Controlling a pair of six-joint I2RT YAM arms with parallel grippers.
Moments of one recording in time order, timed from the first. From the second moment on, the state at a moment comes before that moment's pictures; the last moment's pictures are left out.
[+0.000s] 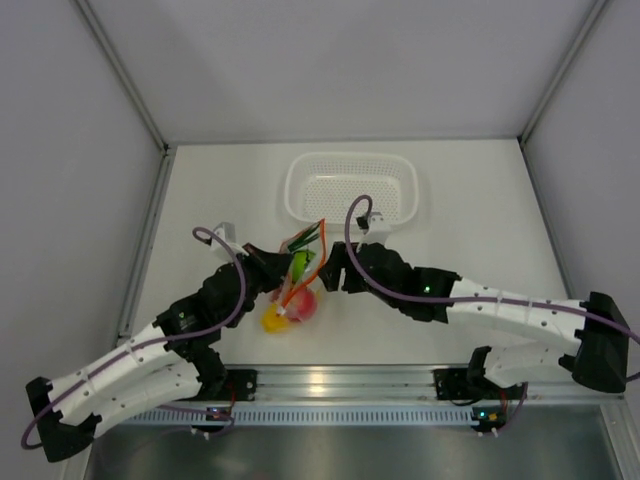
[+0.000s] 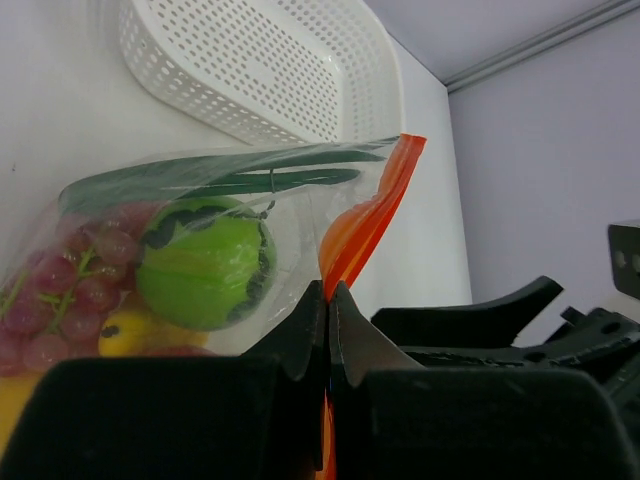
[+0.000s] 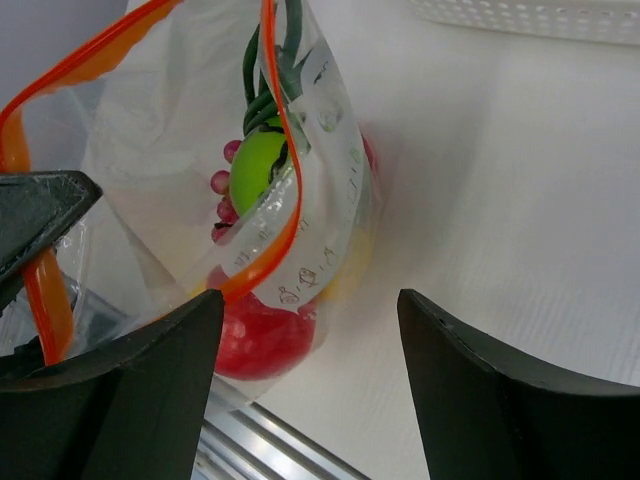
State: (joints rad) left arm -0.93 0.66 0.64 -0.27 -0.53 -1.05; right arm 1.14 1.19 0.91 -0.23 0.42 0.79
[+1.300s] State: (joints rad) left arm -1.06 0.74 0.61 -0.18 -0.71 -1.18; right arm 1.12 1.24 0.73 0.04 0.43 0.99
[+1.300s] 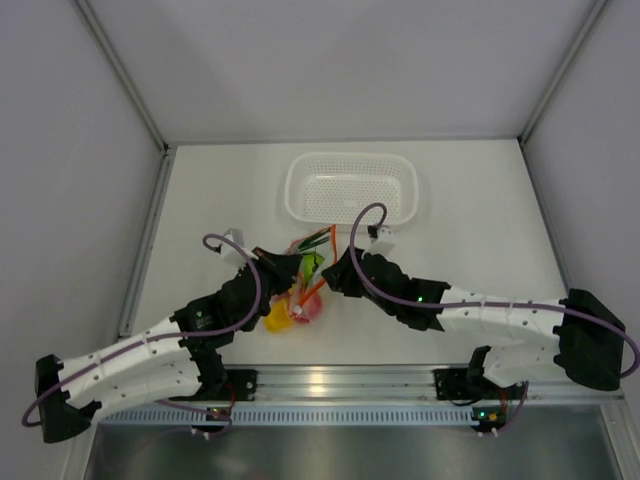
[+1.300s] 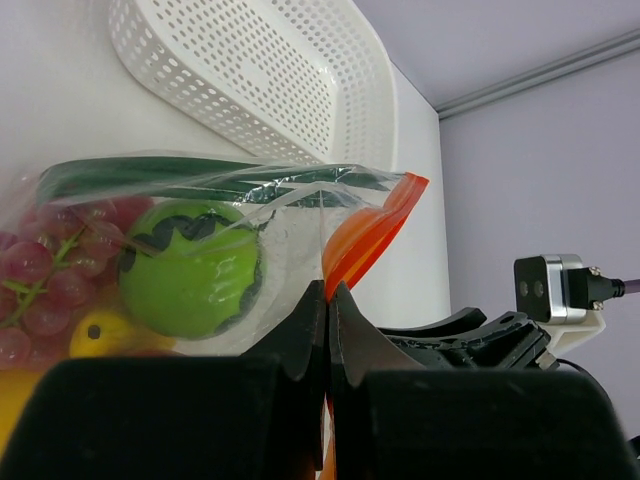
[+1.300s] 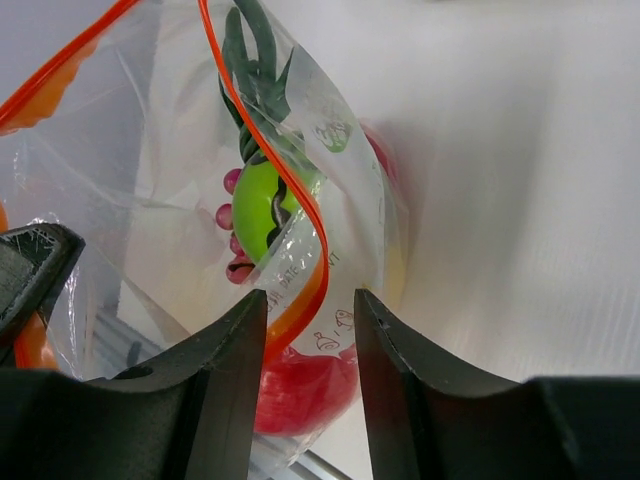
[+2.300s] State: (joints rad) left arm -1.07 0.77 0.71 -0.33 -0.85 -0.93; right arm 1.07 1.06 0.85 -0.28 0.38 0.78
